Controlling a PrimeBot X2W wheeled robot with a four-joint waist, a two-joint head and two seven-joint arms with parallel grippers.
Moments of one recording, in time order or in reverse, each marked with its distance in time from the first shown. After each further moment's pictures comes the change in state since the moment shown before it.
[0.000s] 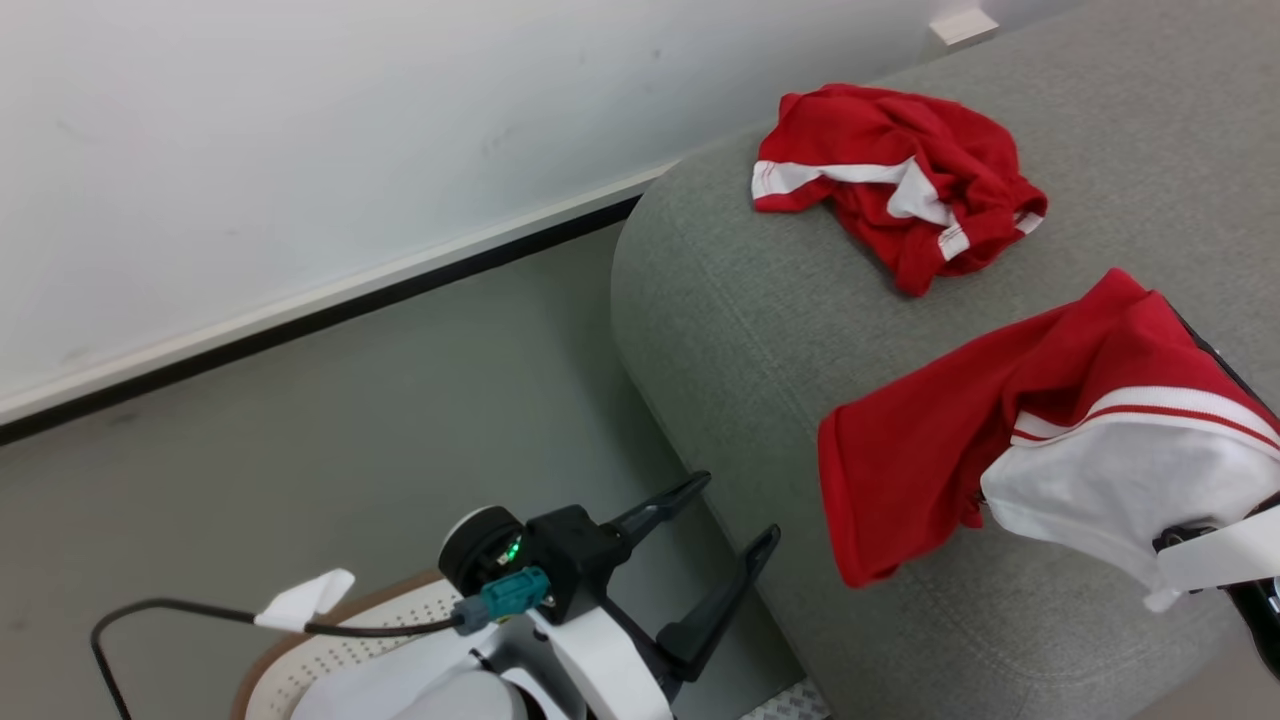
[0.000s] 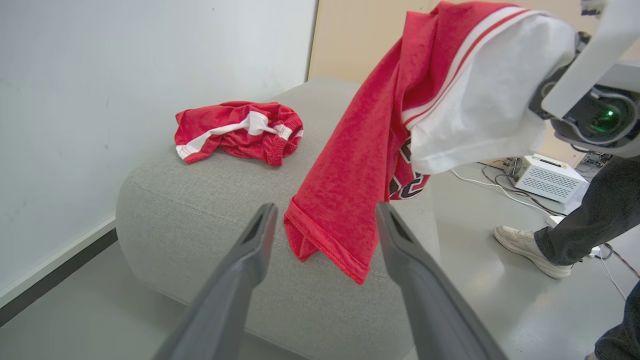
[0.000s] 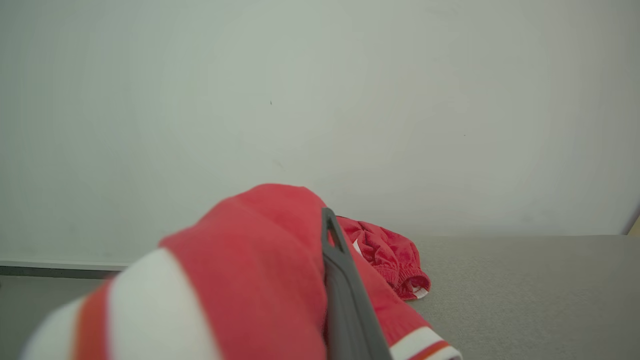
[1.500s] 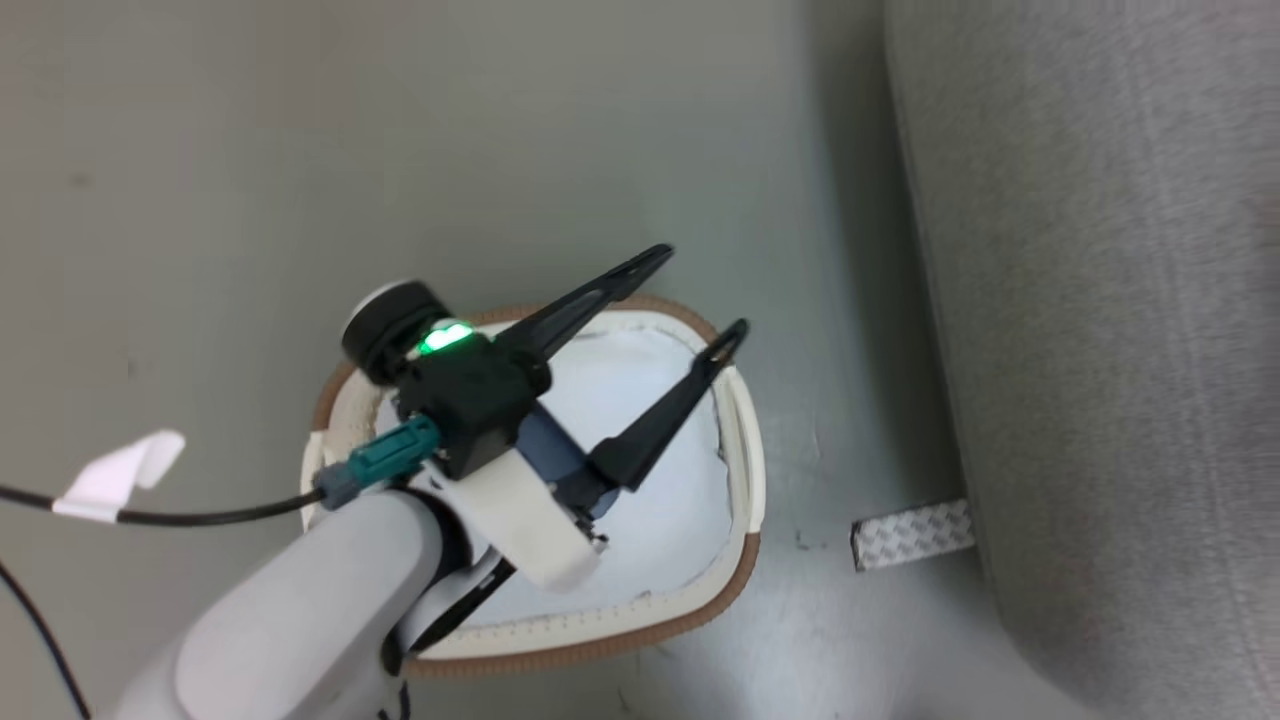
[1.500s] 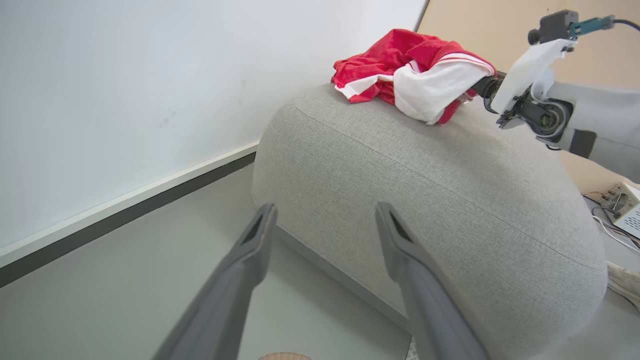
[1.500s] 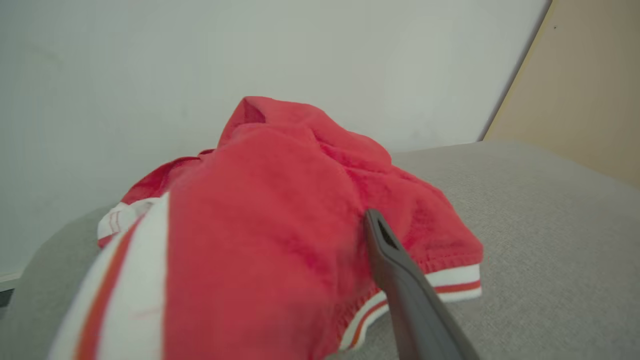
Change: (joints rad) left arm -0.280 0.115 0.071 -0.063 0.037 -0.096 -0.065; right arm -0.399 0.429 -1.002 0.326 -0.709 0.000 0.063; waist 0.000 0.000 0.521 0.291
